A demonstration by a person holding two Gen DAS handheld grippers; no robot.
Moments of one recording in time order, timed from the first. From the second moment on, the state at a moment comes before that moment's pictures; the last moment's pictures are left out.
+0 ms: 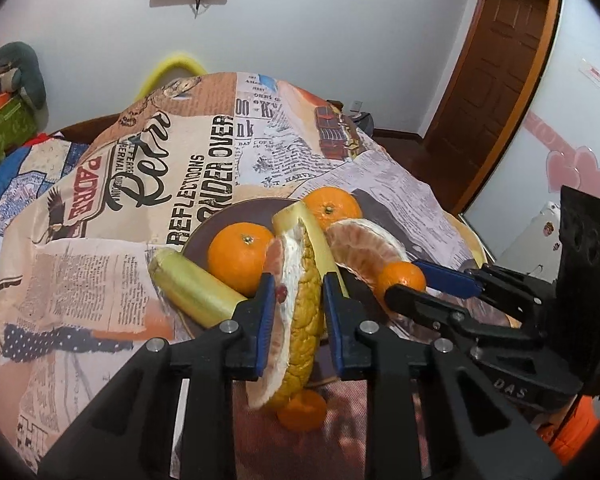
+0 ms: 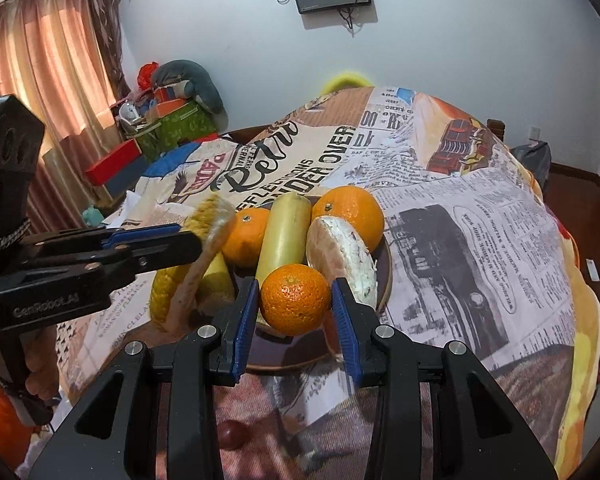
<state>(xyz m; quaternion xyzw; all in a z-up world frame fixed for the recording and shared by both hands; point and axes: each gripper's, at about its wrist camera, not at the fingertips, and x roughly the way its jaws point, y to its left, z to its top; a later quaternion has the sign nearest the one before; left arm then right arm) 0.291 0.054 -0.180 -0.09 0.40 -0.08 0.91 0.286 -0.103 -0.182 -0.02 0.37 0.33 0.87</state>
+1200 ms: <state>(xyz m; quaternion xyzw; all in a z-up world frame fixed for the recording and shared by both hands) 0.279 0.062 -0.175 -0.10 0.41 -0.09 0.90 0.277 -0.095 -0.180 -0.06 0.37 0.33 0.87</state>
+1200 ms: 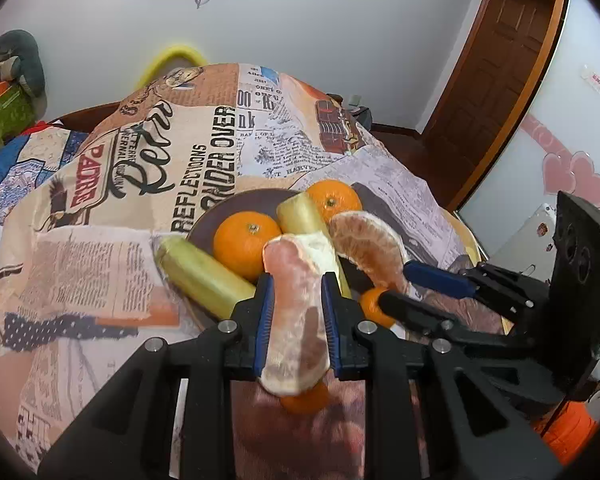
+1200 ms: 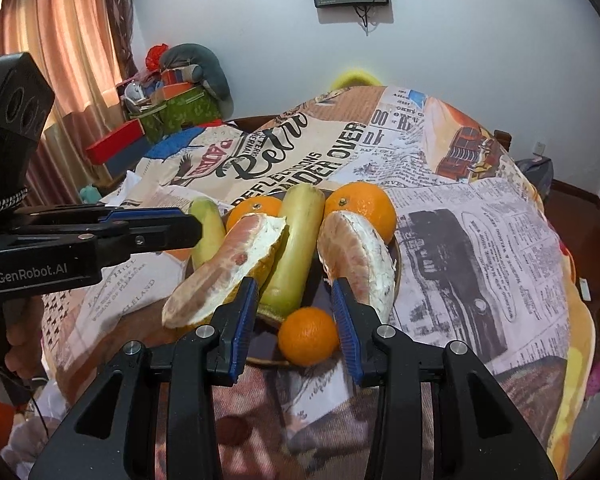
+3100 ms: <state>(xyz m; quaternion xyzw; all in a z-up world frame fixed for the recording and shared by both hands) 0.246 0.035 -0.244 -0.09 0.48 -0.08 0.87 0.233 -0.123 -0.207 -0.03 0.43 0.32 0.84</state>
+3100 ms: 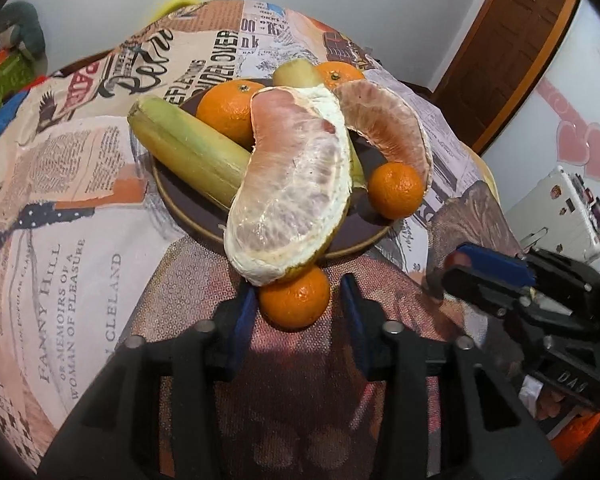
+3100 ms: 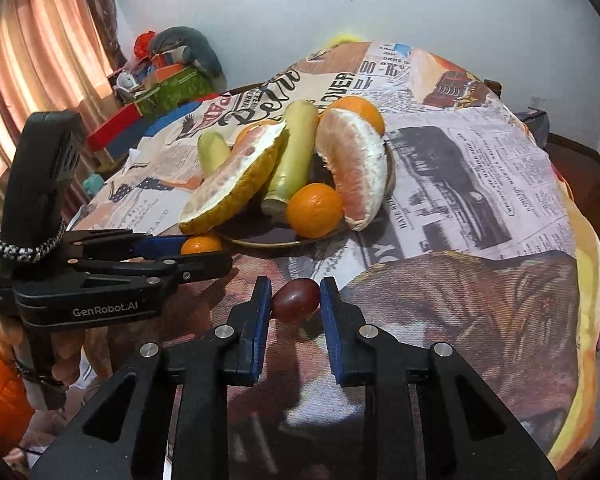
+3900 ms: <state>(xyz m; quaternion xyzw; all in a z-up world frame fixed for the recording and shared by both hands) 0.226 0.070 -0.188 -0.08 0.42 -0.06 0.90 0.251 -0.107 -0.171 -0.04 0.37 0.33 0.87</state>
